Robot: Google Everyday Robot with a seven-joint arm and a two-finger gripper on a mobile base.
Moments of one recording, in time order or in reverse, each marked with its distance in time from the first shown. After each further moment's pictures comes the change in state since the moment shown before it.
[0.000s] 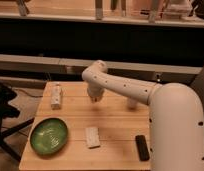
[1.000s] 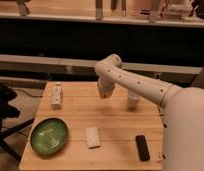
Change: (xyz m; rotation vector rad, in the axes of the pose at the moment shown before) arm -0.014 0.071 -0.033 0.024 0.010 0.157
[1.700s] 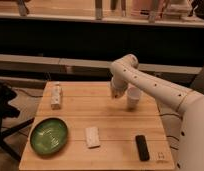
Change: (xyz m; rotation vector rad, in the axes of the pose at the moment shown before) arm -0.016 0.068 -0.014 0.002 0.012 0.109
